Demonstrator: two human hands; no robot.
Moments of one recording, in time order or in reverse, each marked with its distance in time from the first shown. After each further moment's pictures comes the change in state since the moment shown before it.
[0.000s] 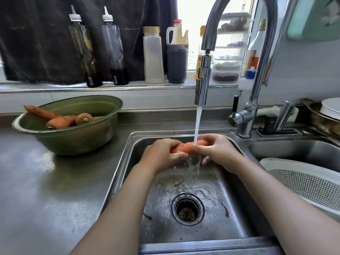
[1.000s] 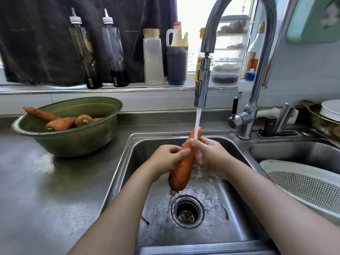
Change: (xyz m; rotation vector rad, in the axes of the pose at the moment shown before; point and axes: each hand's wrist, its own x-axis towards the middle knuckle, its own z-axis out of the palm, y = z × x) left_hand -0.002 0.007 0.017 -0.721 -0.147 -0.248; right_hand -0.011 -0.012 0.021 0.302 -0.118 0.146
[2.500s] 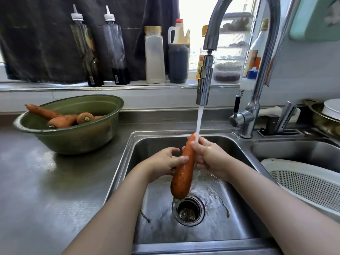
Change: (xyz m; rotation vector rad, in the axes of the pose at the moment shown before) left_hand 0.002 -0.014 -0.008 -0.108 -0.195 -0.125; right_hand 0.001 0.007 0.003 0.033 -0.052 0.074
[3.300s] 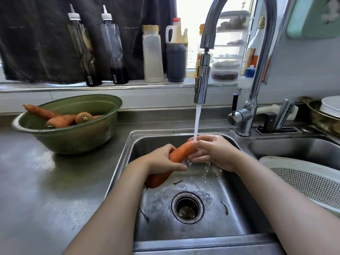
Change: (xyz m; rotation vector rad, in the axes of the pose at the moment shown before) left_hand -0.012 0.018 -0.012 0.605 0.025 -0.031; right_hand -0.003 -0.014 -0.020 -0.069 0.009 -0.012
